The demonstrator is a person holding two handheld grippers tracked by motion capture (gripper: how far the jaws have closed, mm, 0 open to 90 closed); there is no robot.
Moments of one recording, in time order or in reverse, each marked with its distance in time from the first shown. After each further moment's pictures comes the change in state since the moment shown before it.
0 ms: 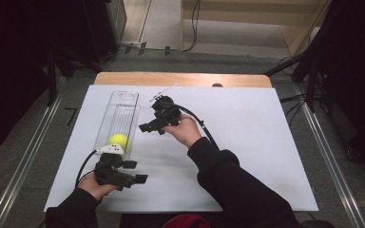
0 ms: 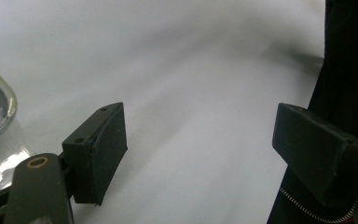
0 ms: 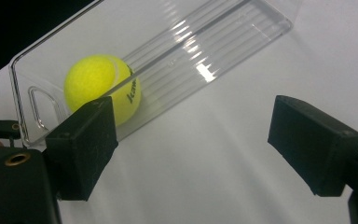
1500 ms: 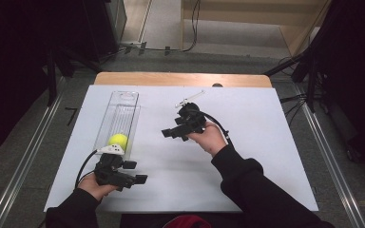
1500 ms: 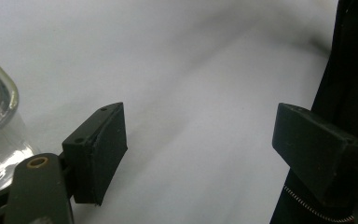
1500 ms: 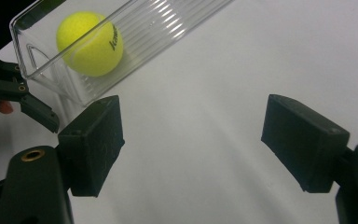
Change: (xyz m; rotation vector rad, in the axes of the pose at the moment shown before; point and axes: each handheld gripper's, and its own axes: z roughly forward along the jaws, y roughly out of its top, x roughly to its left) left arm 0.000 -0.001 0.001 0.009 0.009 -0.003; right arm -0.023 -0.054 -0.046 -0.027 -0.005 0.044
